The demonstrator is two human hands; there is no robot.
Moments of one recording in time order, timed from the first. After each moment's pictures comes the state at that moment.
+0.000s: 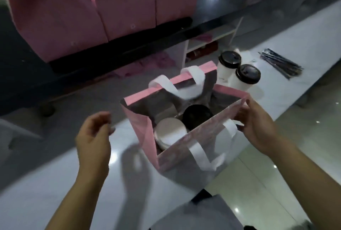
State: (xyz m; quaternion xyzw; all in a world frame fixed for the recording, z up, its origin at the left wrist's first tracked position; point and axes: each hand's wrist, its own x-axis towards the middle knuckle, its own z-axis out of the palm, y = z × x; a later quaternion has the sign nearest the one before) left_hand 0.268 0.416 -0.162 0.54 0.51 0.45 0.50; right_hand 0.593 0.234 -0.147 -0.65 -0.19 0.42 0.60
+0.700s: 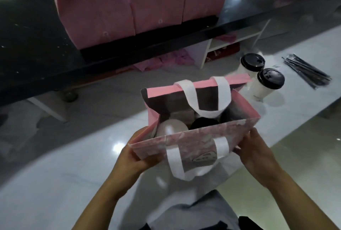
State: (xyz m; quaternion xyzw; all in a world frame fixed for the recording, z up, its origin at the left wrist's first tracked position) left_hand 0.242 0.365 -0.188 0.63 0.38 0.24 0.64; right_hand 0.527 0.213 -0.178 -0.61 -0.28 0.44 0.60
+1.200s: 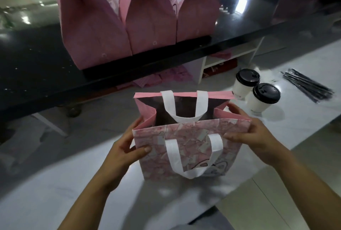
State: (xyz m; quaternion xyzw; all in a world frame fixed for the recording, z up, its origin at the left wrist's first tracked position) left_hand 0.266 0.392 -0.151 0.63 0.35 0.26 0.65; right_hand 0.591 0.255 -0.134 -0.58 -0.45 0.44 0.52
